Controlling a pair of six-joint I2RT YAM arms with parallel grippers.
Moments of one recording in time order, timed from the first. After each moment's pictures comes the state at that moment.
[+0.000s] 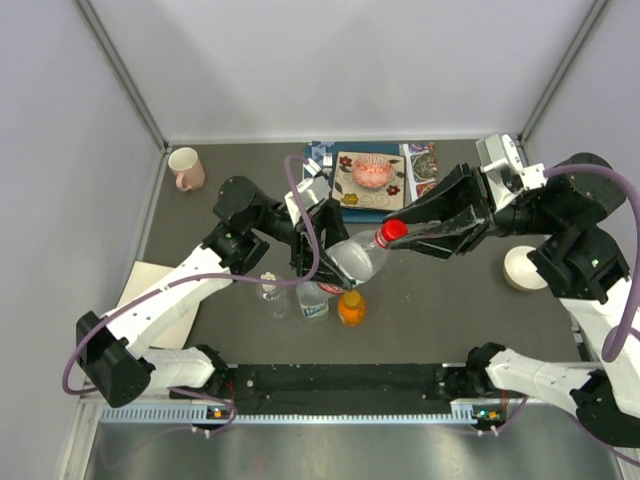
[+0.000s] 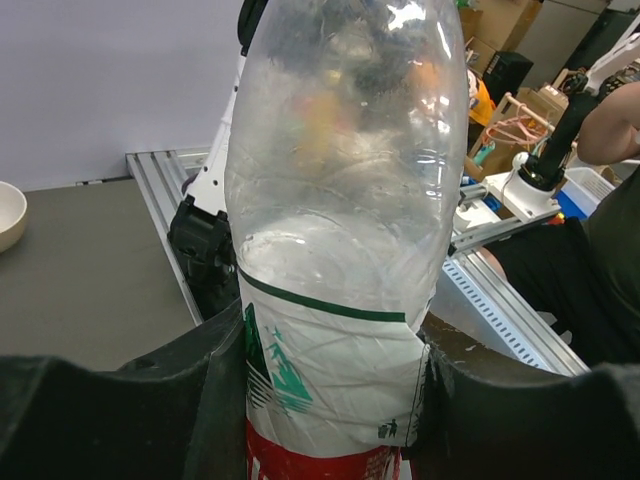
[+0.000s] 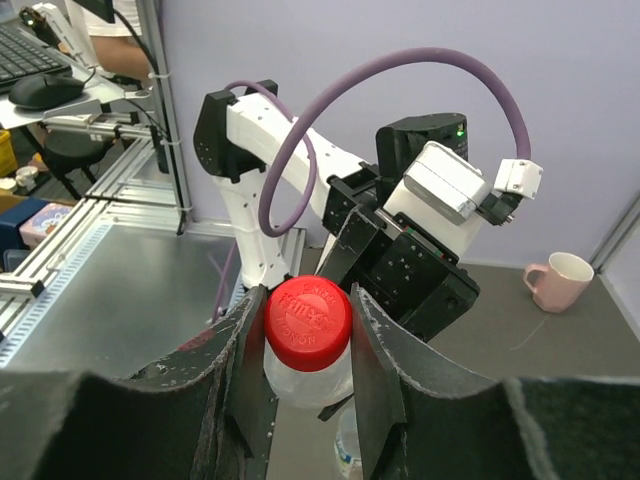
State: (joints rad) left arm -0.73 1.24 1.14 0.52 1.37 -0.68; right arm 0.66 0.99 1.58 -0.32 -1.01 0.13
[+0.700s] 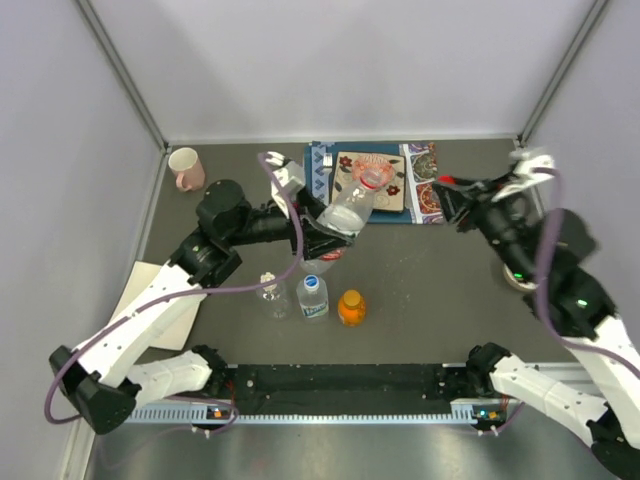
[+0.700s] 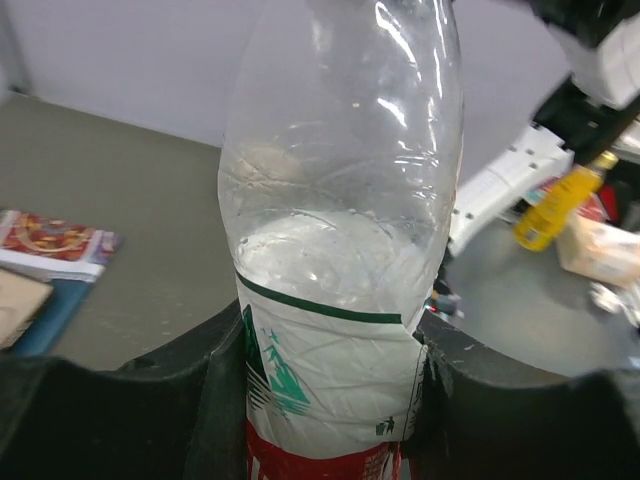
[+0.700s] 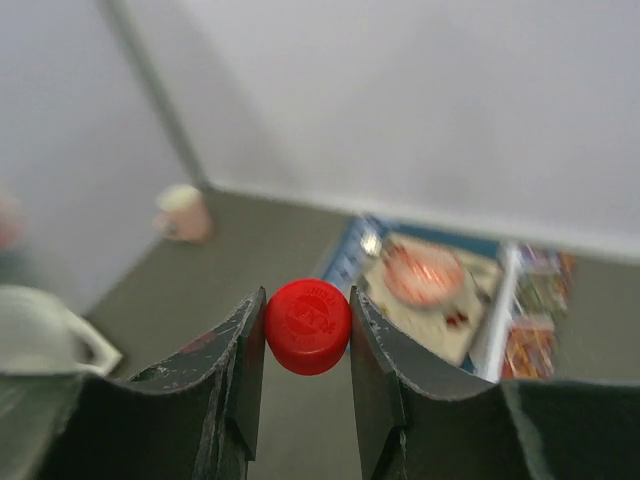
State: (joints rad) left arm -0.68 1.11 1.13 0.05 0.84 -0.30; right arm 0.65 0.73 1.26 -0.32 0.10 0.16
